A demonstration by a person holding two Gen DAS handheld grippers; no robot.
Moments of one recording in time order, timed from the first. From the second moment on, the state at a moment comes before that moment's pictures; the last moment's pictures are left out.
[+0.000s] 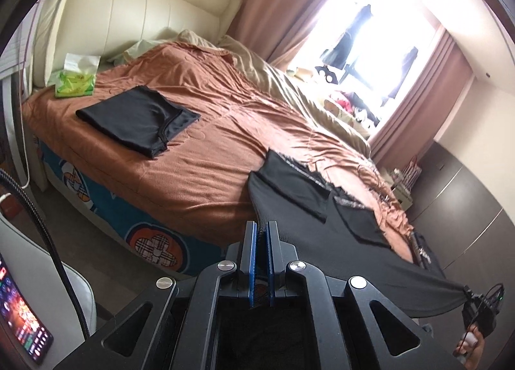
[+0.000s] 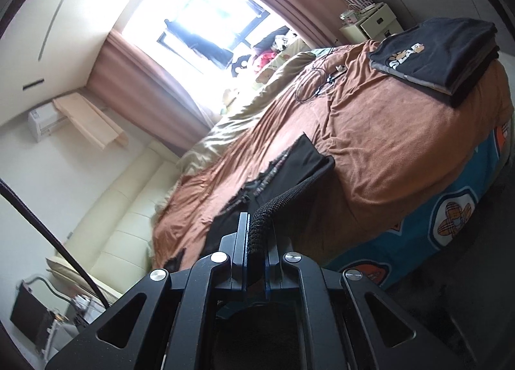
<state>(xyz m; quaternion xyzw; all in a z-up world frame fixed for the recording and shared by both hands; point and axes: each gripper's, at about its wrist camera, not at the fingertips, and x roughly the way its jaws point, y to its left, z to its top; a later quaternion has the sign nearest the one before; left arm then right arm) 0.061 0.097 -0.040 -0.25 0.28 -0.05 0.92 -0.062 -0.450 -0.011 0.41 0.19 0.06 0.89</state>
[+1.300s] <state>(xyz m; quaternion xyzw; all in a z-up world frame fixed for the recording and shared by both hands) 0.140 0.083 -0.156 -0.29 0.43 -0.03 0.86 0.005 -0.479 -0.018 0.40 0.19 0.02 0.90</state>
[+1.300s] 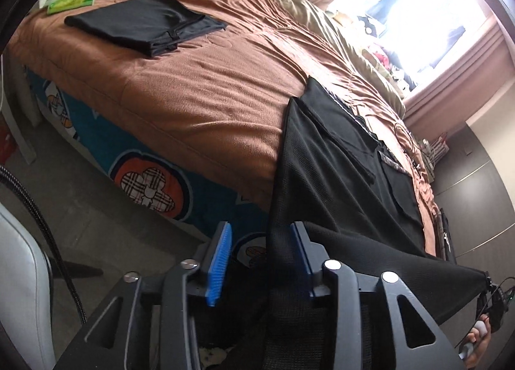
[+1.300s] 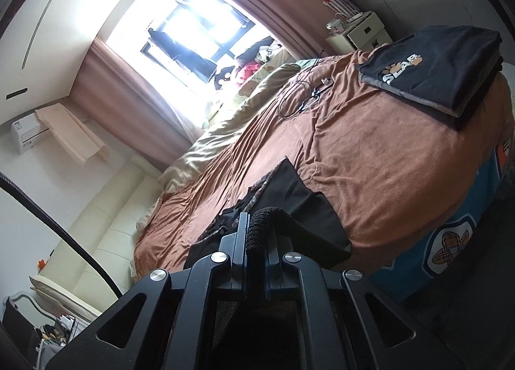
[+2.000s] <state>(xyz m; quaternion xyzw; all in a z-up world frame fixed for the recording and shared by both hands) 0.068 0.071 -0.183 -0.32 0.46 -0.06 0.83 -0.063 -0.470 -0.030 0.40 0.20 0.02 0.89</state>
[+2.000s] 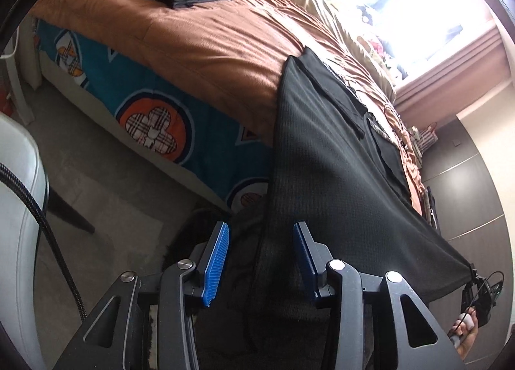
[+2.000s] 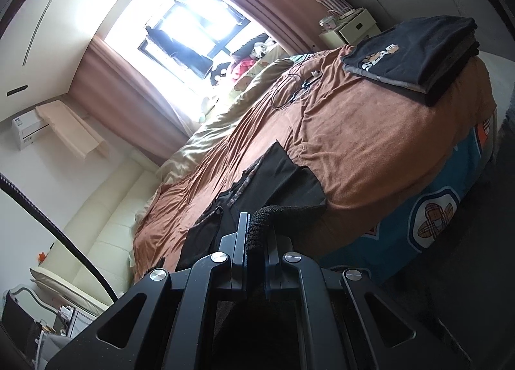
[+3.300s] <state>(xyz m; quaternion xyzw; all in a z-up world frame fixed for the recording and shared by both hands) 0.049 0.085 -0.119 -0.37 0.37 -0.08 0.85 -0.071 -0.463 -0.028 0.40 0.20 0.02 0.89</state>
